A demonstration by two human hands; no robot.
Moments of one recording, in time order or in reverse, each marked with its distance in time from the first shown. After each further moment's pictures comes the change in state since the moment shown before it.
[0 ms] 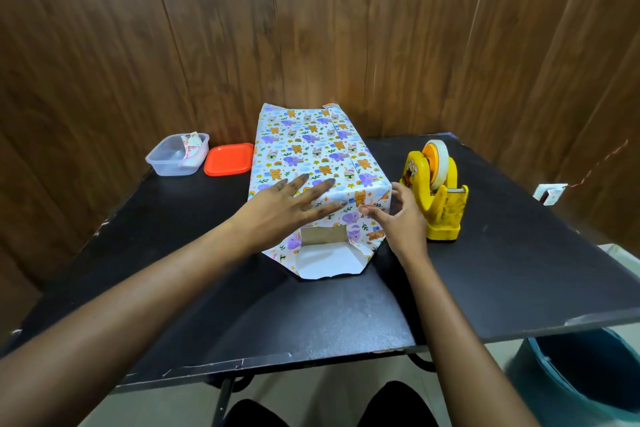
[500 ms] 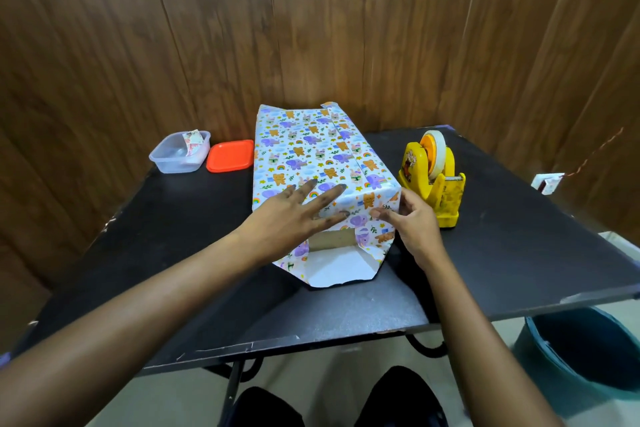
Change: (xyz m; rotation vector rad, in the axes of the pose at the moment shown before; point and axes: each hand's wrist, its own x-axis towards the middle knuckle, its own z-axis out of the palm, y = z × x) left_hand -0.016 0.022 -0.001 0.018 0.148 0.017; right_hand -0.015 0.008 -0.021 0.222 -0.121 -0.008
